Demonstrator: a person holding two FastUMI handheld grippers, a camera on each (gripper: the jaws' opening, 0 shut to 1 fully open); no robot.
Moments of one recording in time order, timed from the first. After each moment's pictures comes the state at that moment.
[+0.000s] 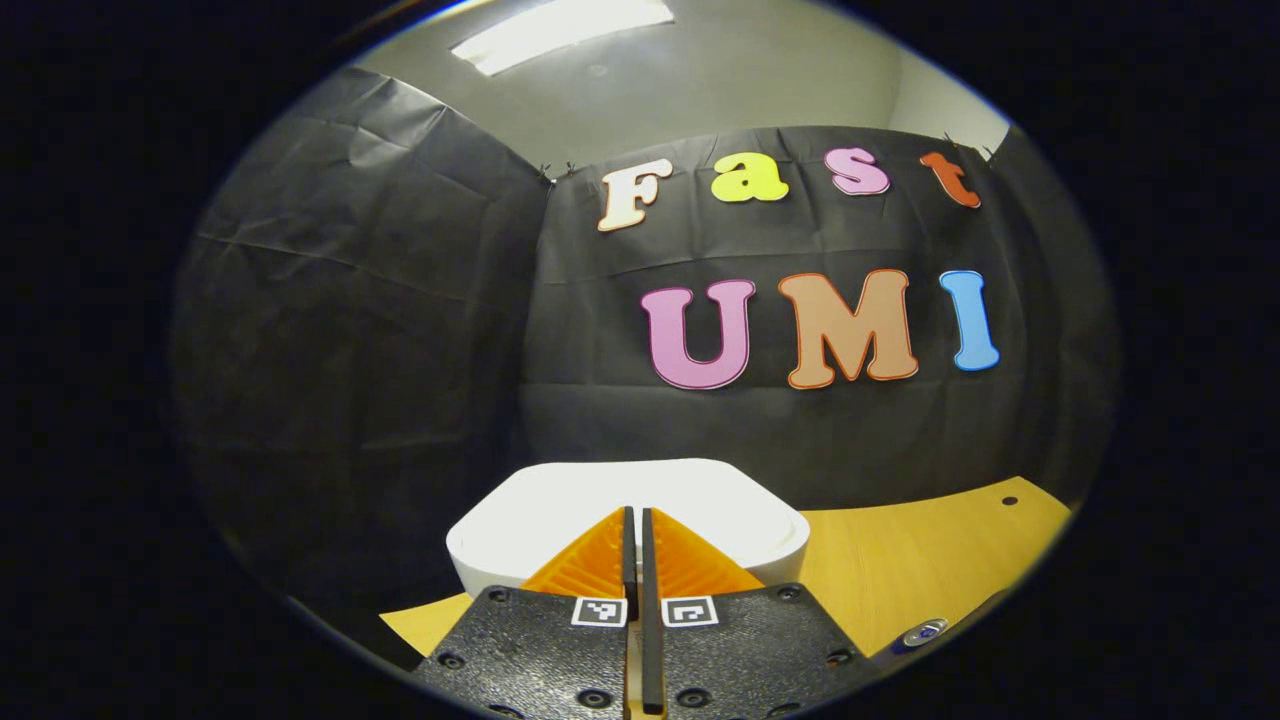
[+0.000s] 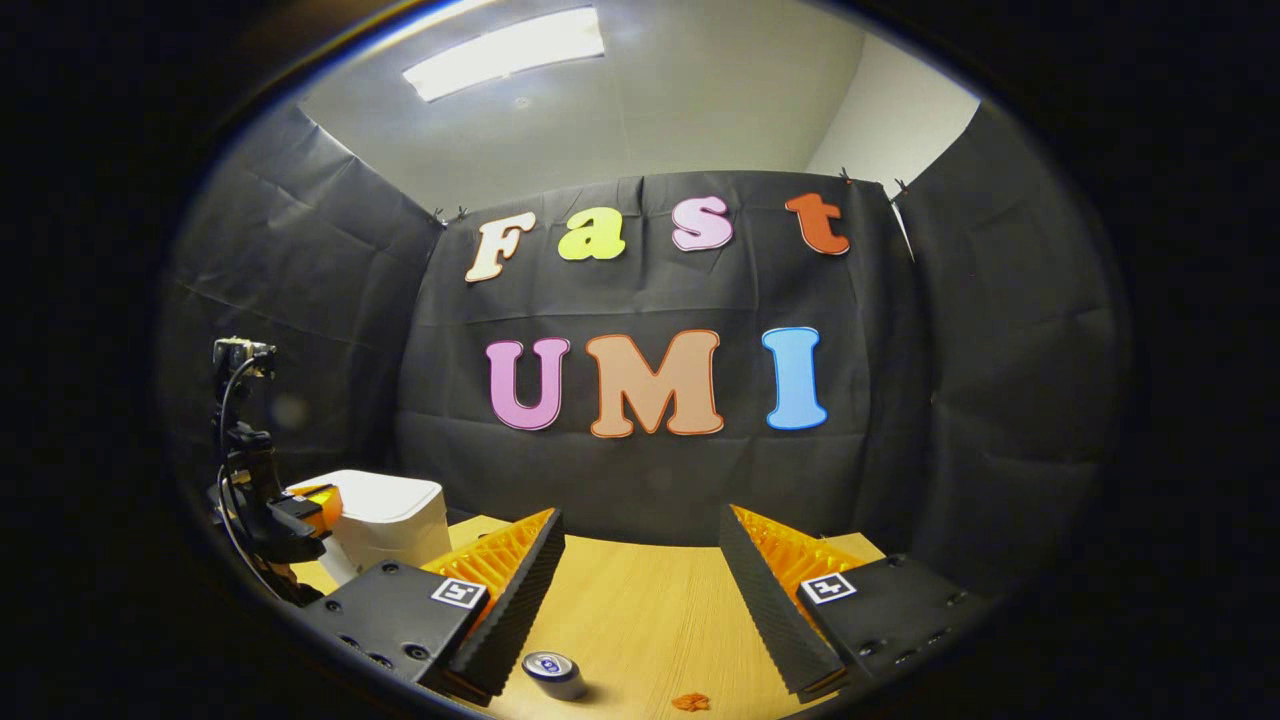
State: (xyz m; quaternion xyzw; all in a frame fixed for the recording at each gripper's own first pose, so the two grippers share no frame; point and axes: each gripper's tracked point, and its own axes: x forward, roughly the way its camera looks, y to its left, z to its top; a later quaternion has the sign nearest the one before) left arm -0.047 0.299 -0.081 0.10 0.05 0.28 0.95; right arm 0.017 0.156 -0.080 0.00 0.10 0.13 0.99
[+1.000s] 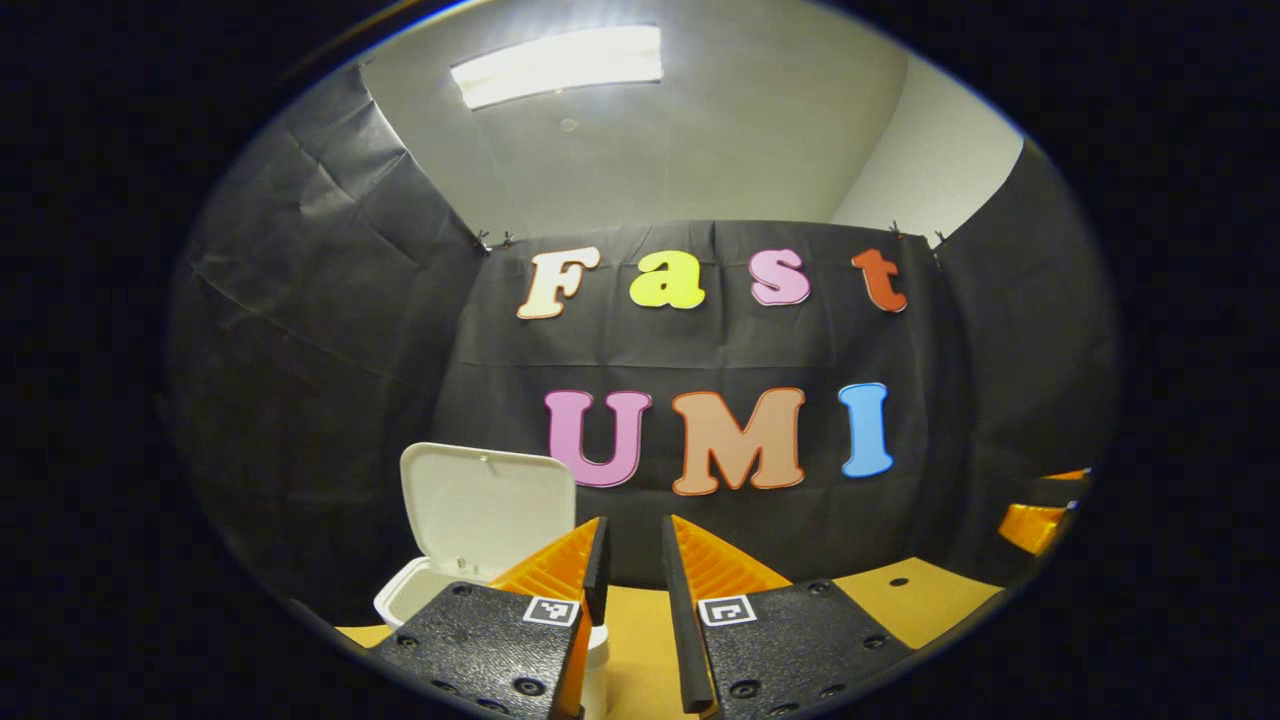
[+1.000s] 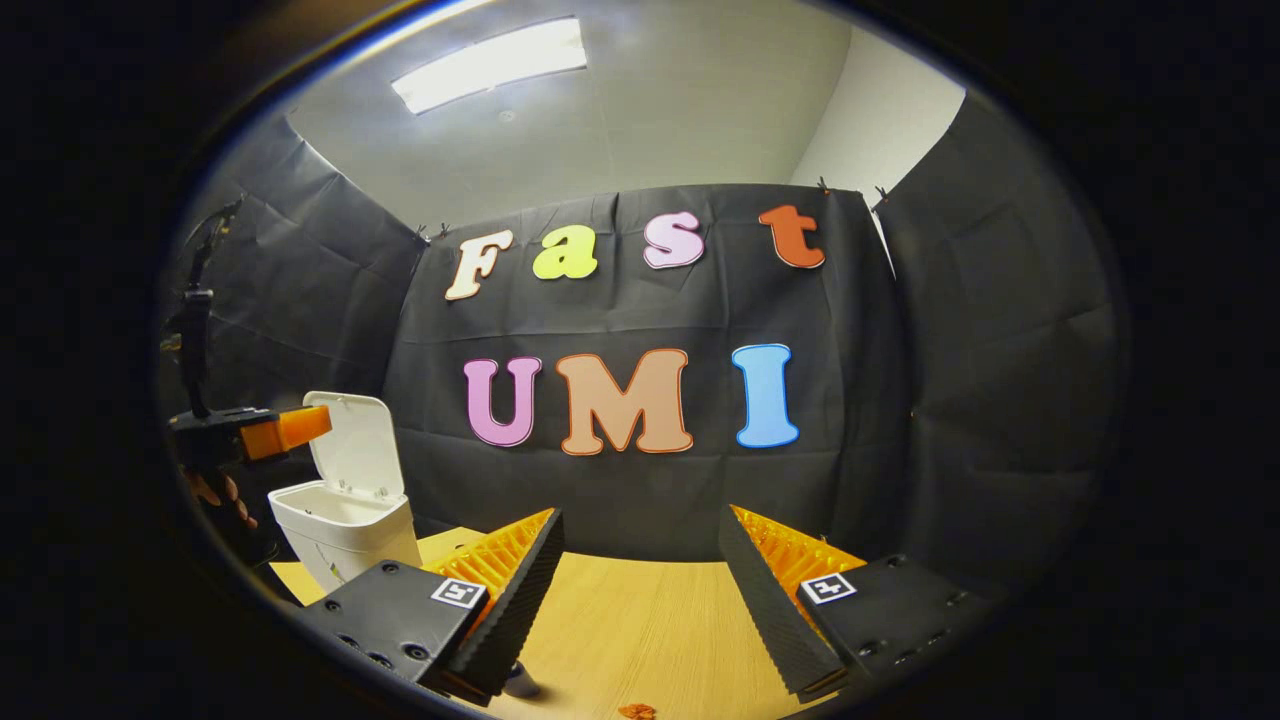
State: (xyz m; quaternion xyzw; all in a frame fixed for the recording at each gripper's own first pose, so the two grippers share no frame) left arm -0.014 0.151 0.041 0.06 -0.06 0.14 0.99; right arm 0.039 0.084 -0.066 0.00 0.08 0.12 0.99
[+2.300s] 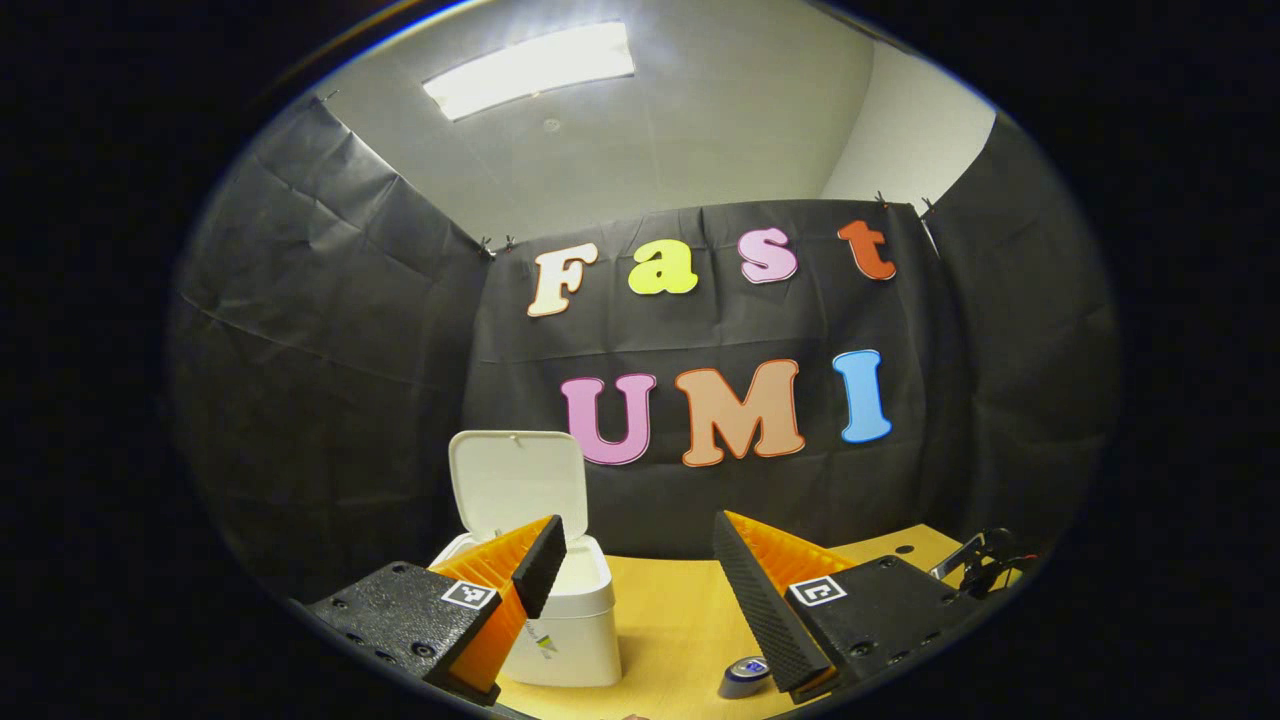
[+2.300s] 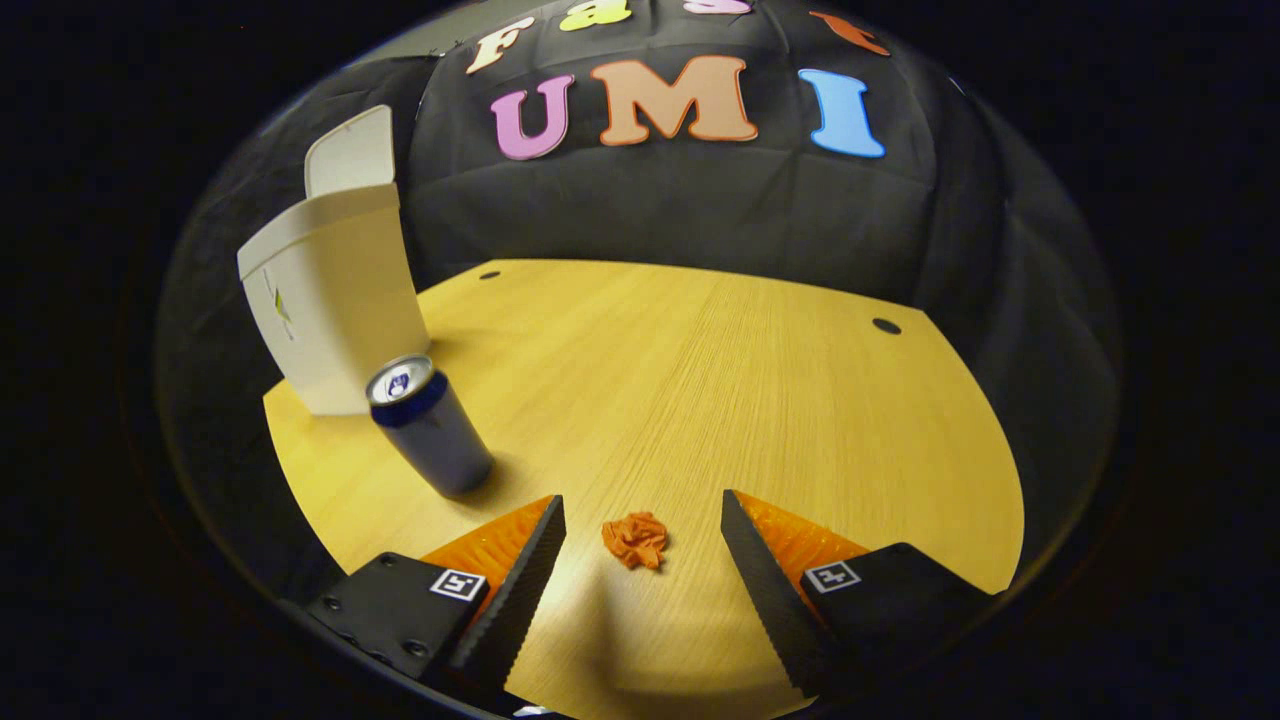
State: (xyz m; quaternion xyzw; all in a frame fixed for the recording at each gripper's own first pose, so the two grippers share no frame) left arm -0.090 0.135 0.029 0.10 -0.02 0.20 0.97; right arm -0.015 0.075 -0.414 -0.08 0.46 0.20 0.86
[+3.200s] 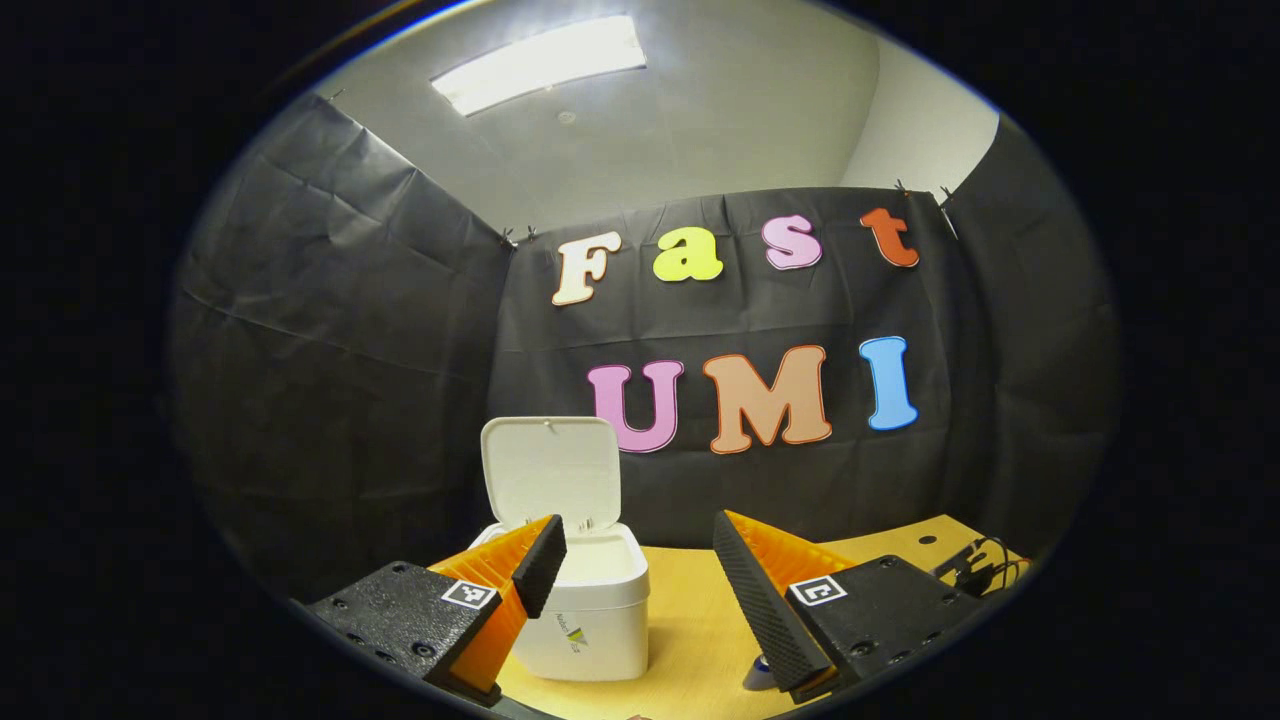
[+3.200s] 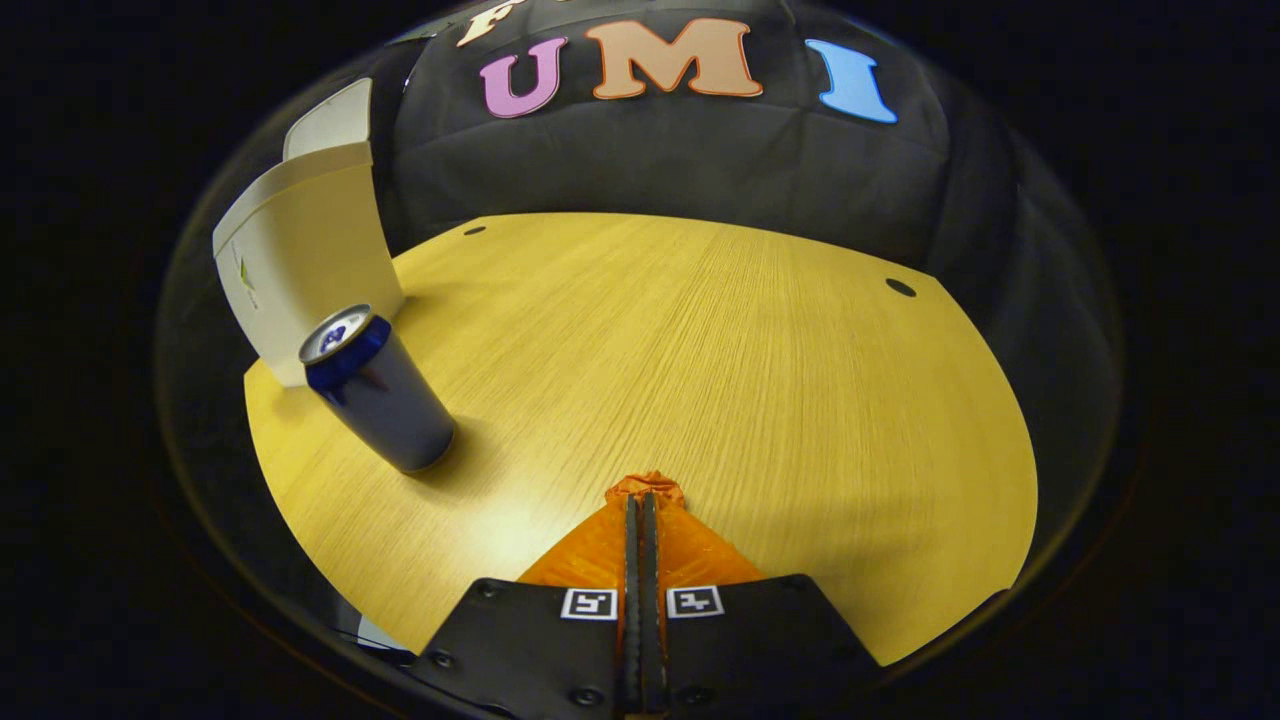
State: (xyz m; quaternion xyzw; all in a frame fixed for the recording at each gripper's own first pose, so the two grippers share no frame) left arm -0.095 0.162 0.019 0.10 -0.01 0.22 0.97; right arm 0.001 0.079 -0.425 -0.08 0.48 0.20 0.85
